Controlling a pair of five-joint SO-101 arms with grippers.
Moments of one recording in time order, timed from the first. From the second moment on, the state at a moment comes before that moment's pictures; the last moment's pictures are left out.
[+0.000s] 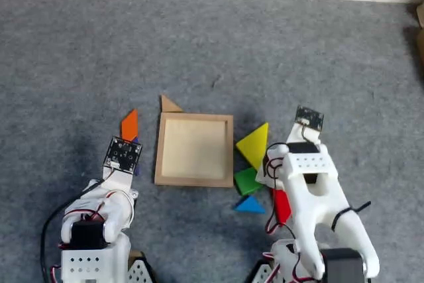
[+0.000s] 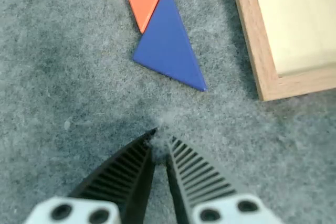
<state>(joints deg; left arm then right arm) -8.3 -104.1 96.0 76.1 -11.5 -9.8 -21.8 57.2 56.8 -21.2</state>
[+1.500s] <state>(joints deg) -8.3 -104.1 96.0 76.1 -11.5 -8.5 -17.2 56.4 53.9 -21.2</state>
